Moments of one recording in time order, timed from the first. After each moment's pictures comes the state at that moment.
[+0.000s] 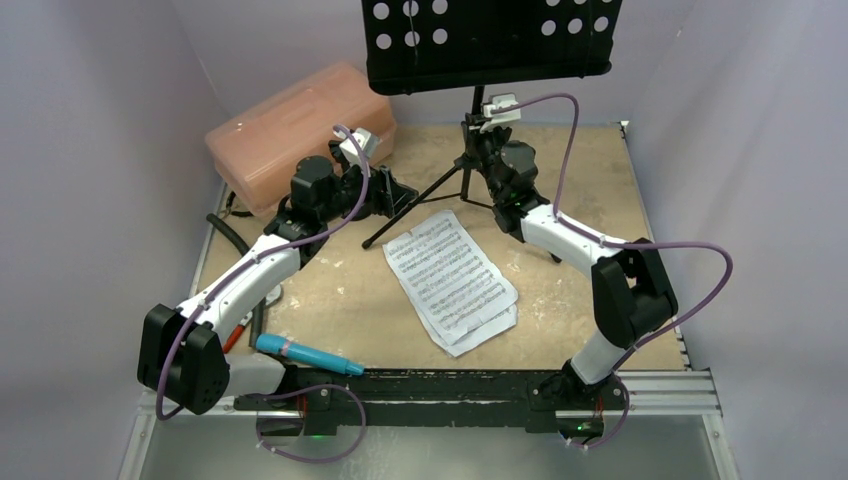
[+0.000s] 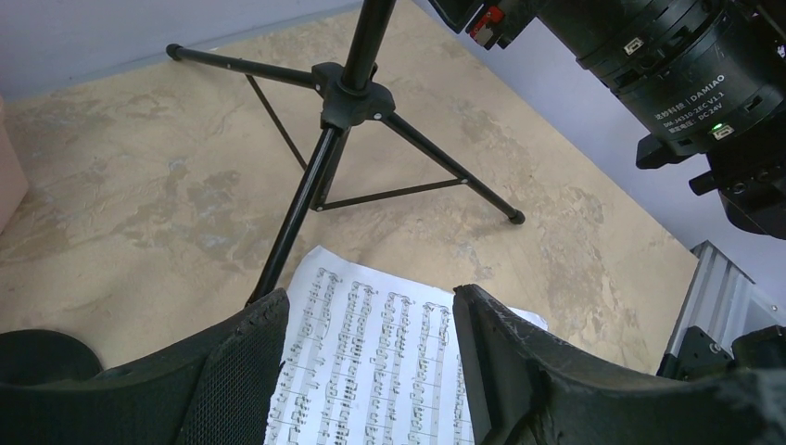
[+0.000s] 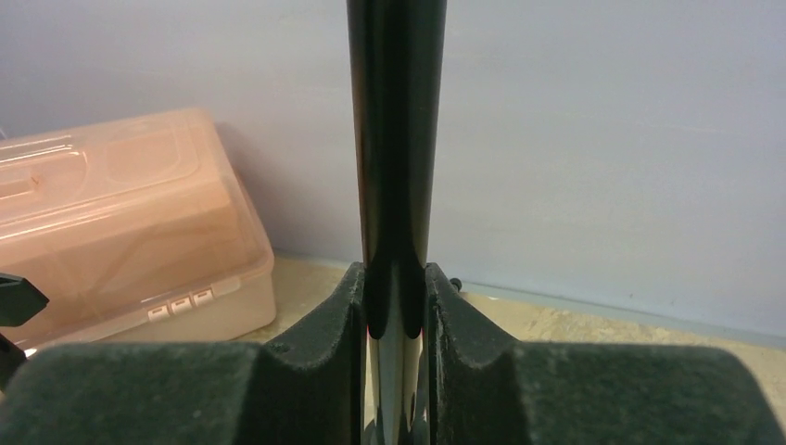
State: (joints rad) left arm -0.43 1.29 0.97 0.18 0.44 -0.28; right arm 0.50 1.66 1.15 0.75 0.26 -0.05
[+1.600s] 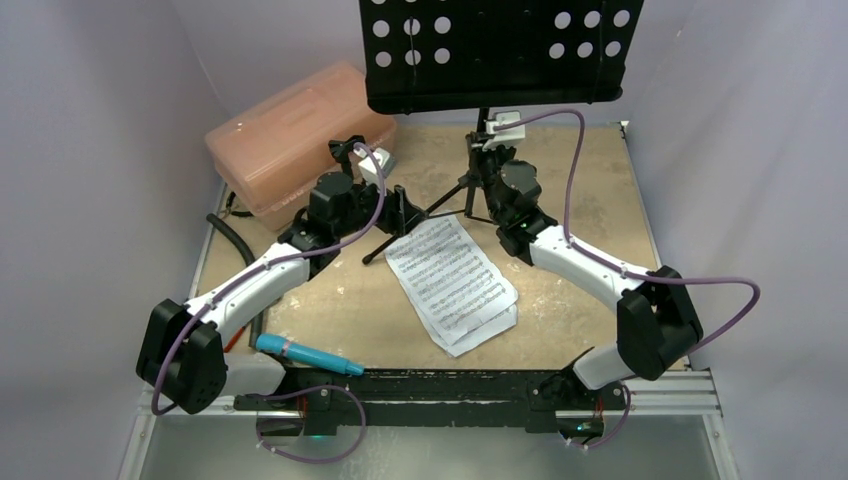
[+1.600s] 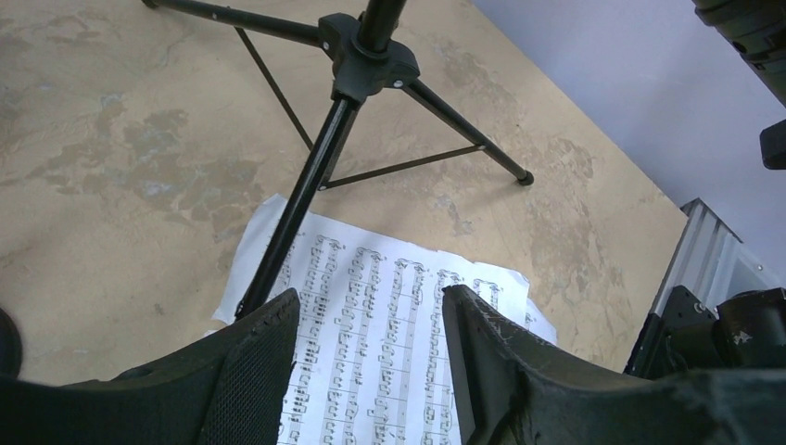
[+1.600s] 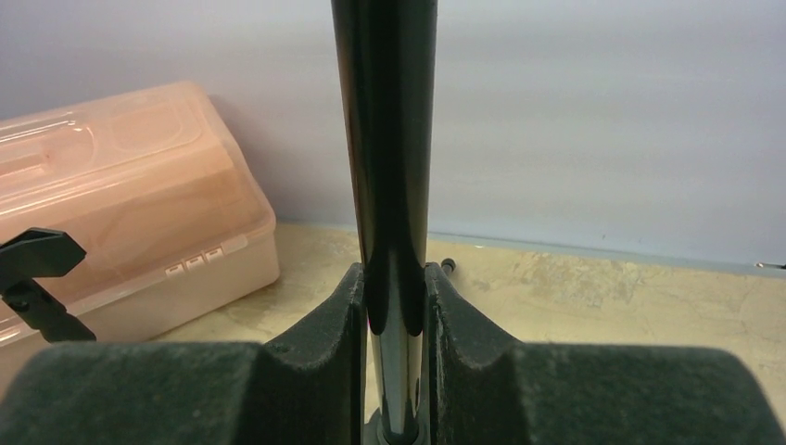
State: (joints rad) left arm -0.52 1.30 0.90 0.17 0.38 -0.29; right arm 0.61 1.48 1.03 0.65 0.43 -0.04
